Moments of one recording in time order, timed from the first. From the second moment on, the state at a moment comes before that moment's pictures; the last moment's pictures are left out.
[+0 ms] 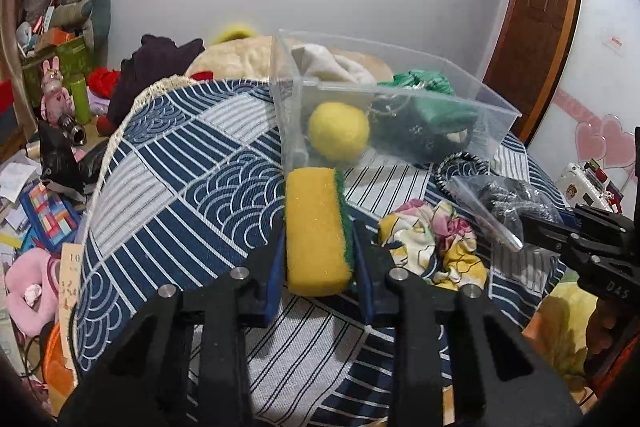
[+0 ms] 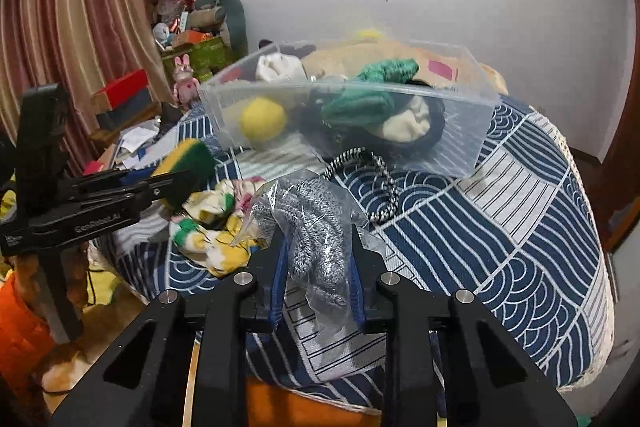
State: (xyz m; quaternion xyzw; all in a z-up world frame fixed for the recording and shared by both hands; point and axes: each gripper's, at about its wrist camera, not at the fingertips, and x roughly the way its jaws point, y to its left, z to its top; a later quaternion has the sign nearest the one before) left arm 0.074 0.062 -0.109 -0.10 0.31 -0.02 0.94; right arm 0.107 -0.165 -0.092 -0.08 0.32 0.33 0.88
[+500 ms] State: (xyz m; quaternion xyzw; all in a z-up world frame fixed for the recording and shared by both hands) left arm 0.057 0.063 -0.037 -0.09 0.21 -0.02 0.97; right arm 0.109 -0.179 -0.032 -0.05 0.23 0.32 0.92
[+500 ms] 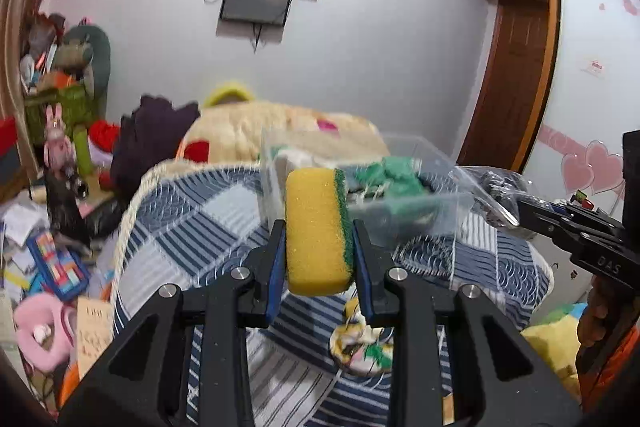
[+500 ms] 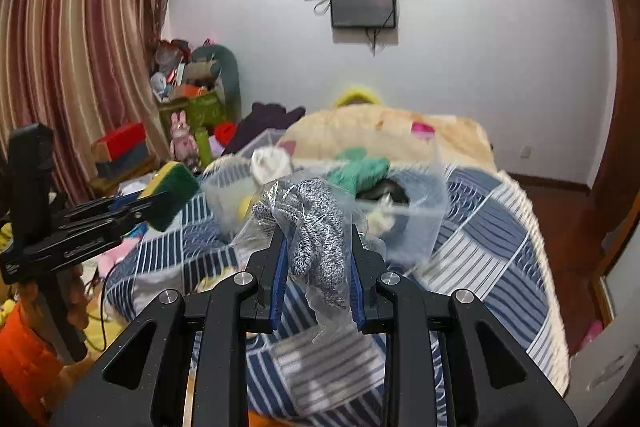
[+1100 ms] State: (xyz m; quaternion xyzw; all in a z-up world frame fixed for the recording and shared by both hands) left arm 0.112 0.055 -0.020 -0.06 0.20 -0.03 0.98; right arm 0.153 -0.165 -0.005 -0.03 0.19 0.28 0.94
